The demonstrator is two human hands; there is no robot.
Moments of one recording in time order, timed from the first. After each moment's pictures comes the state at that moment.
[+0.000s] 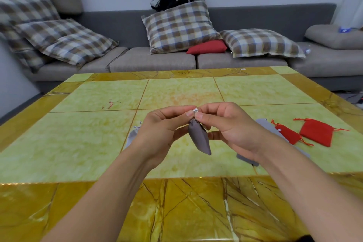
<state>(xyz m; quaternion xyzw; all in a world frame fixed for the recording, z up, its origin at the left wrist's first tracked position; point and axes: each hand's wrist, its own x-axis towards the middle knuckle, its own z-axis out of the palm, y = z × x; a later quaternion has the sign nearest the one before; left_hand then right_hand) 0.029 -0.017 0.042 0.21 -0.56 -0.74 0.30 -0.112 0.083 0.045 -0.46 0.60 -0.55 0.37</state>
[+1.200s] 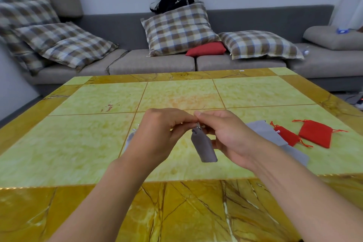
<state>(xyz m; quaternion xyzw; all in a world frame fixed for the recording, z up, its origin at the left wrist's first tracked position) 0.037 -0.027 0.042 0.05 -0.90 -0.15 0.41 -0.093 0.083 0.051 -0.37 0.61 -0.57 0.40</state>
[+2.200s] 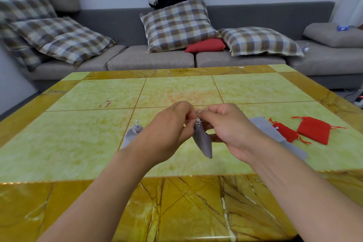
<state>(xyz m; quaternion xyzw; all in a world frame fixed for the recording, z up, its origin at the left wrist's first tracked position) 0.025 -0.027 0.034 0.13 -0.94 -0.19 0.26 -0.099 0.080 0.047 -0.34 0.66 -0.57 0.35</state>
